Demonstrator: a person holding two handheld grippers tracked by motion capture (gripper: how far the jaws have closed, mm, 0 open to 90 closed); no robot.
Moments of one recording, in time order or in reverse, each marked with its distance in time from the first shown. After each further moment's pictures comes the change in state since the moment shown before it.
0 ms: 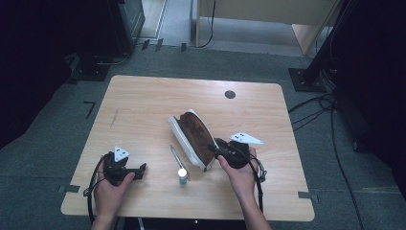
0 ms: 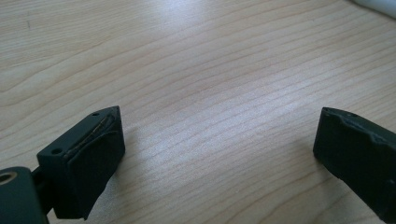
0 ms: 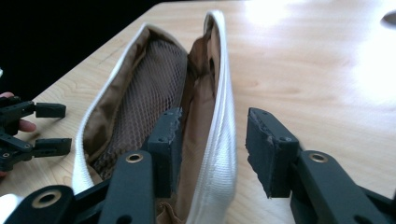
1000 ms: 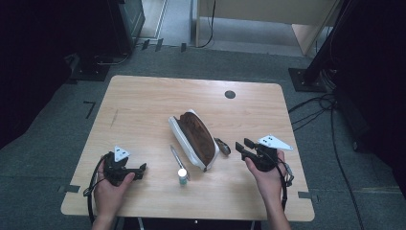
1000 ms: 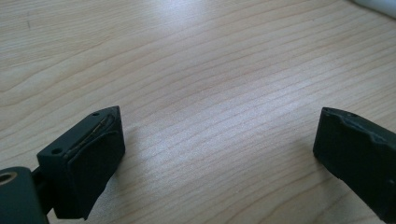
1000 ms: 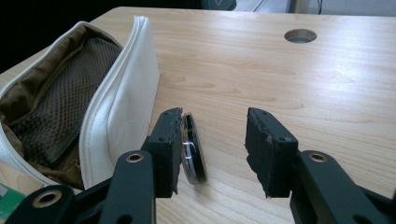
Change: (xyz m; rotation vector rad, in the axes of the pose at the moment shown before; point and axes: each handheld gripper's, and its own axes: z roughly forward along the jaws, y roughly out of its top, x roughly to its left) left arm 0.000 0.000 0.000 0.000 0.000 0.001; right arm -0.055 -0.007 -0.052 -0.037 -0.122 -0.066
